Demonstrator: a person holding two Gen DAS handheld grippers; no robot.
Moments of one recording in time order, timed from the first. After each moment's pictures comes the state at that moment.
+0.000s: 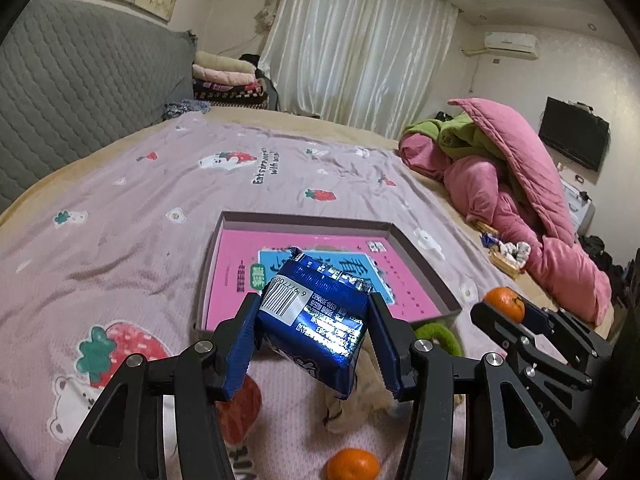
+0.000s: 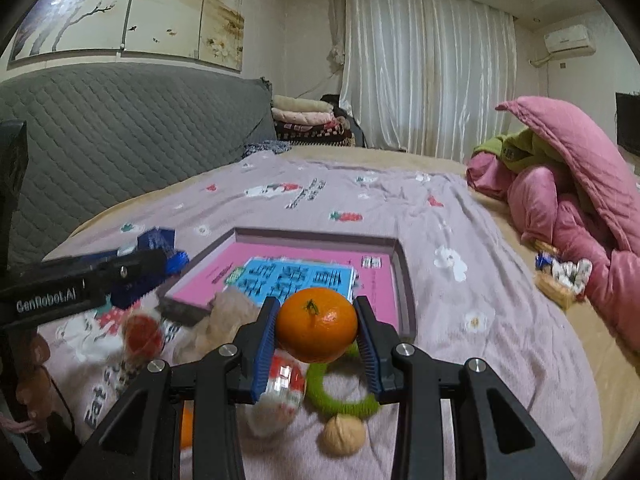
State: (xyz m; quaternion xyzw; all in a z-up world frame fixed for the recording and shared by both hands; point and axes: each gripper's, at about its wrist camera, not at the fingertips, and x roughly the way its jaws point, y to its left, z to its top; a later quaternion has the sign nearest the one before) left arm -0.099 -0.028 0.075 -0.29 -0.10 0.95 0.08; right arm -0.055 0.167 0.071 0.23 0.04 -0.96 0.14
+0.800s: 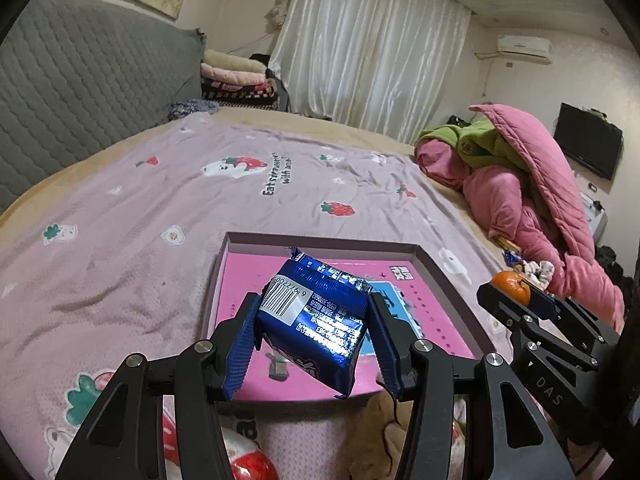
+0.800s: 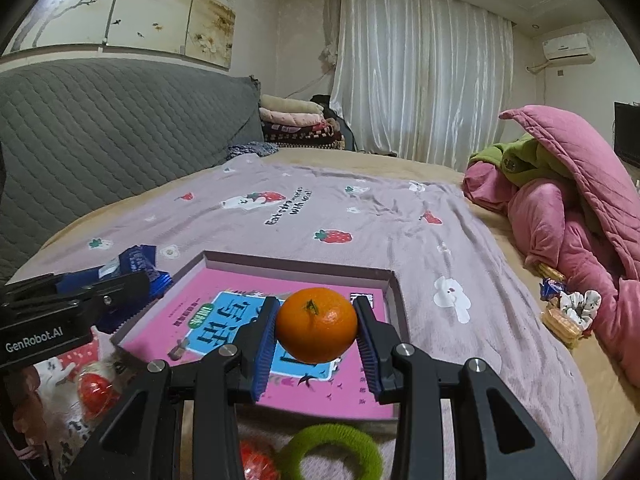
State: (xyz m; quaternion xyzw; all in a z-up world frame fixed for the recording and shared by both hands) left arm -0.168 -0.036 0.069 -0.29 -0.10 0.95 0.06; right arm -0.132 0.154 0.072 0.24 0.06 -0.96 0.12
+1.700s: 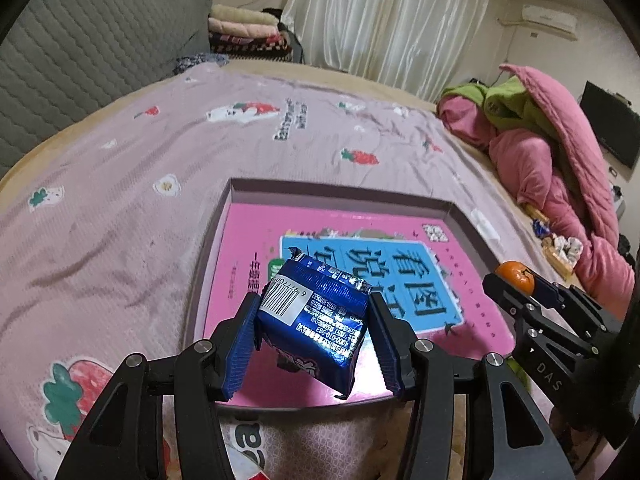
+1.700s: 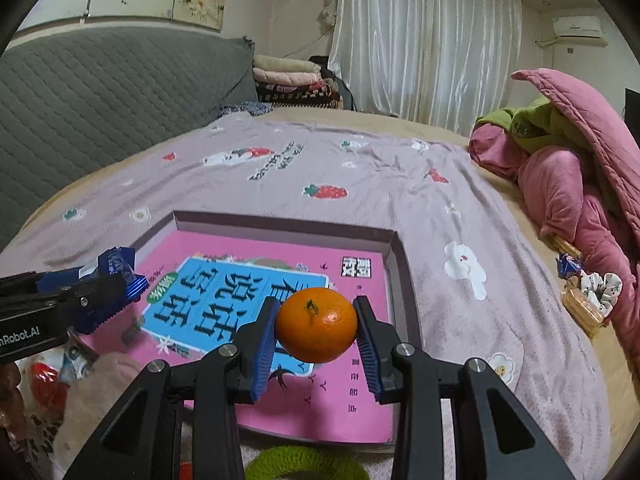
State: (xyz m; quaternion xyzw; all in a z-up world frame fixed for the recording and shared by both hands) left arm -0.213 -0.030 0.022 -0.38 -0.09 0.92 0.04; right arm -0.183 0.159 0.026 0.32 0.07 -0.94 0.12
